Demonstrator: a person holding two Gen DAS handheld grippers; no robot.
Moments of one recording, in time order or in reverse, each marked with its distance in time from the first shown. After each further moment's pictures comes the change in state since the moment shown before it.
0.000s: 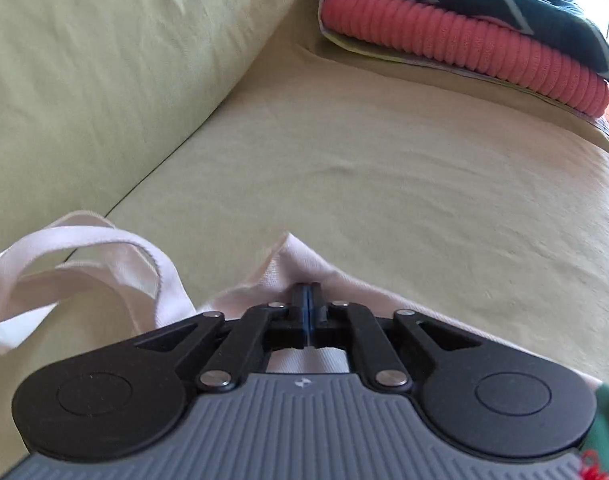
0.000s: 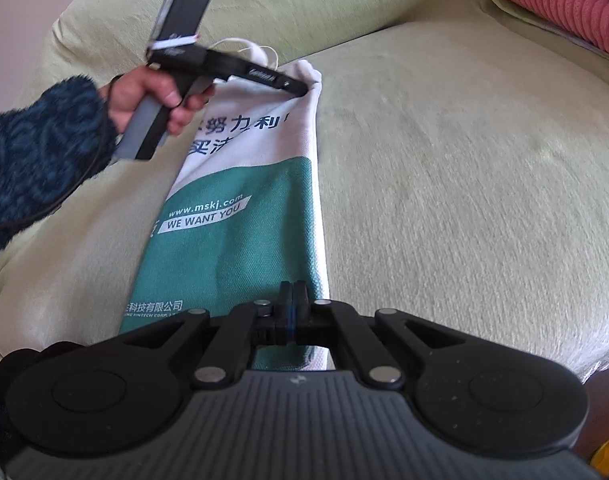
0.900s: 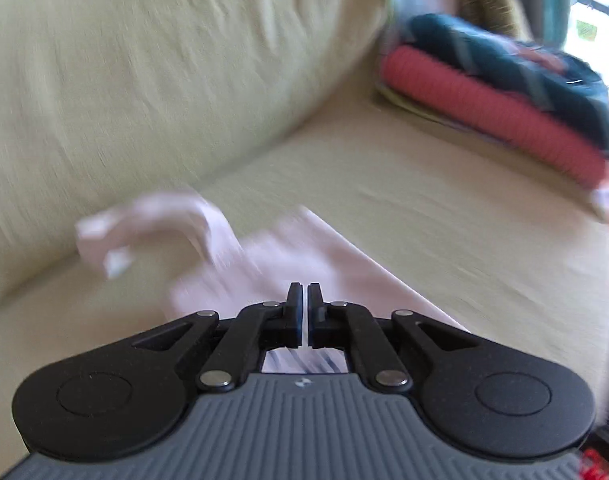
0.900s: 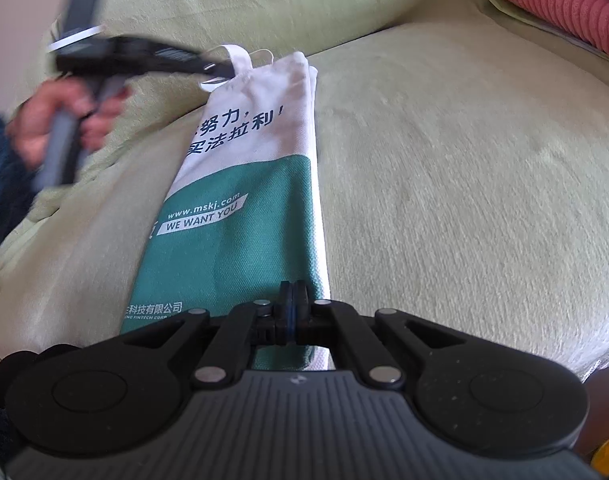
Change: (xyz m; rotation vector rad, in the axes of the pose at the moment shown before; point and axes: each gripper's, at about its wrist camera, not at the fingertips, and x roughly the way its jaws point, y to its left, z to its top) left arm -0.122 -0.059 -0.076 -0.247 -0.078 0.000; right arm 0.016 0.013 -0.004 0.003 -0.009 -0.001
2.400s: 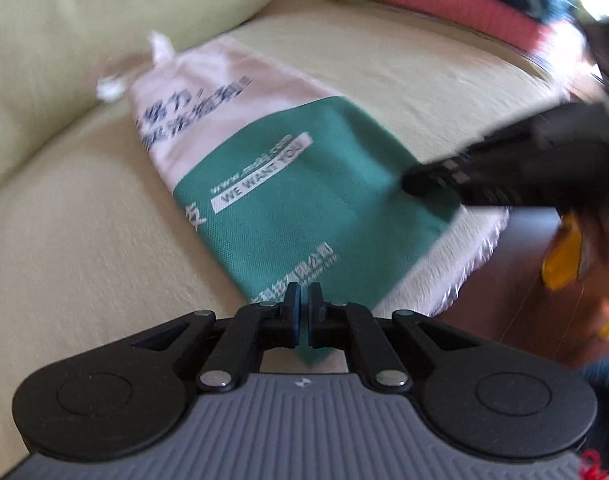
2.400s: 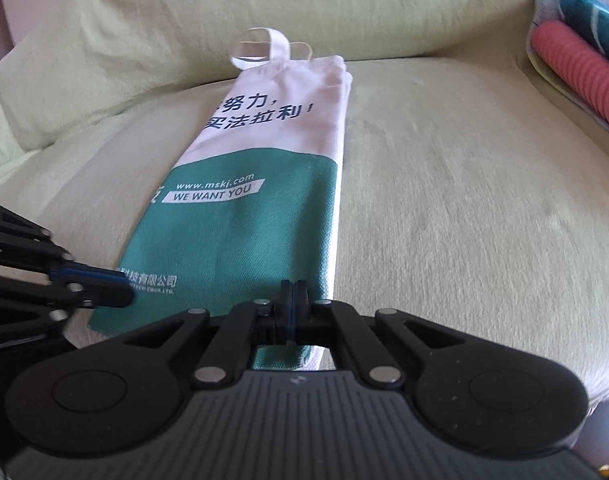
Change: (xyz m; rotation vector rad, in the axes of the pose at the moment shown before) left arm -0.078 -0.148 -0.154 0.281 0.112 0.268; right arm -0.006 0.013 -0.002 -0.274 0.021 -0.063
